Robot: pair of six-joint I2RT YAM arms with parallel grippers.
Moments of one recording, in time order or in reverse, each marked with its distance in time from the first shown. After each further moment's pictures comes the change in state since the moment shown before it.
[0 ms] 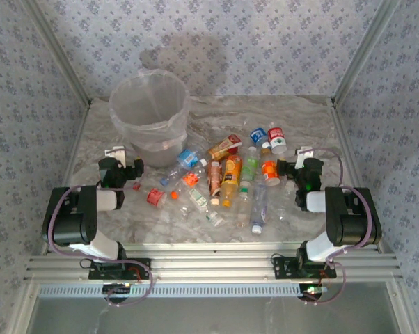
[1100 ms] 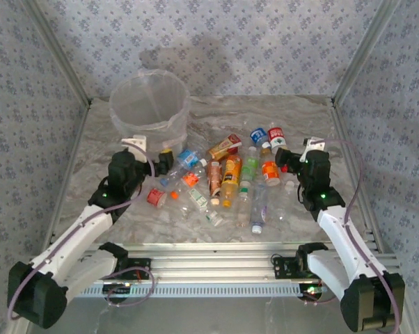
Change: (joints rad) left arm -0.516 -0.626 0.254 -0.740 -0.071 -0.230; right arm 0.186 -0.638 0.235 -0.873 0.142 0.323
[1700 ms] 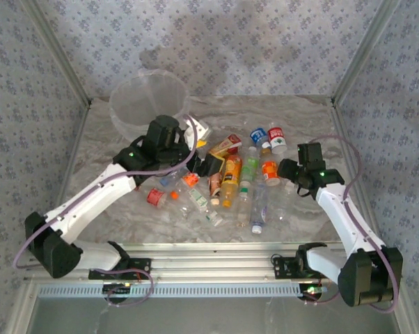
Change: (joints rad) left arm -0.250 0.409 0.622 -0.419 0.463 0.206; right arm -0.016 0.198 0.206 -0.532 -0.056 0.168
